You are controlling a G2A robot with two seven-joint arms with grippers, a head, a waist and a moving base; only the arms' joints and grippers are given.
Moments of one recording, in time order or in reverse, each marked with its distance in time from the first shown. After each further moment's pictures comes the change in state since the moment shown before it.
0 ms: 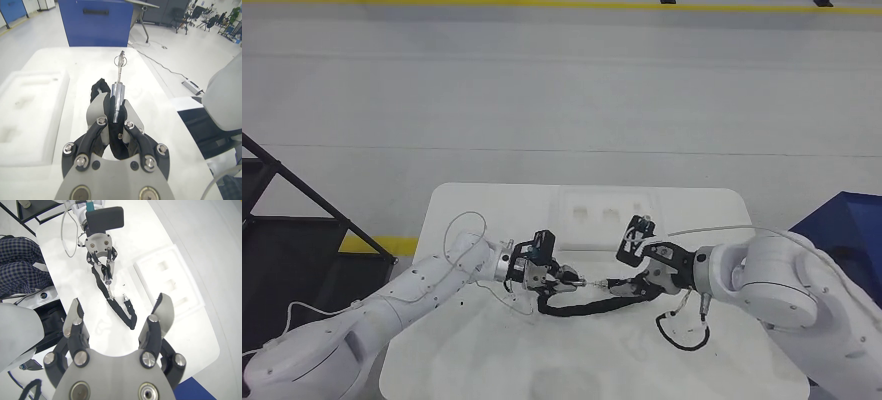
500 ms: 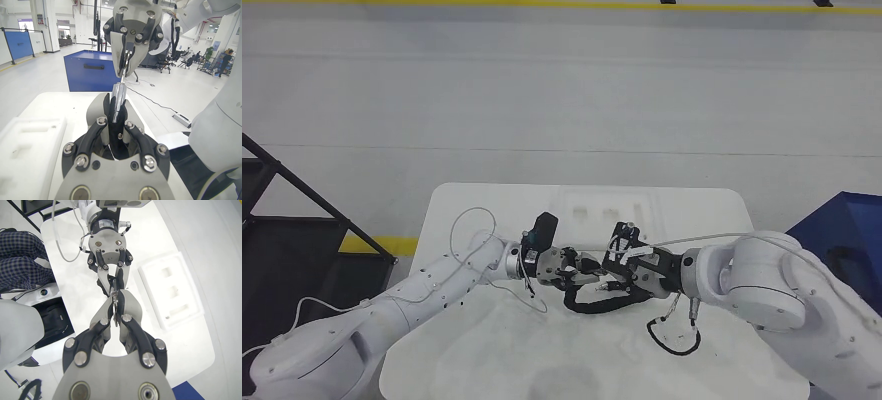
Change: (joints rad) left arm -0.008 -0.019 0.014 -0.114 -0.149 -0.002 0.216; right arm 0.075 -0.018 -0.082 -0.013 -0.015 0.018 0.023
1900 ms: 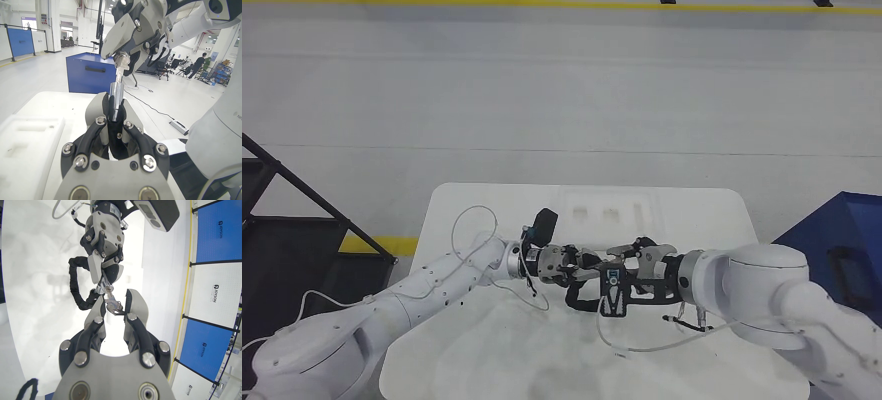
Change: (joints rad) left arm -0.041 -0.009 0.086 0.016 -0.131 0.000 0.000; right arm 0.040 0.014 -0.050 -0.093 -0.444 -0.397 -0.109
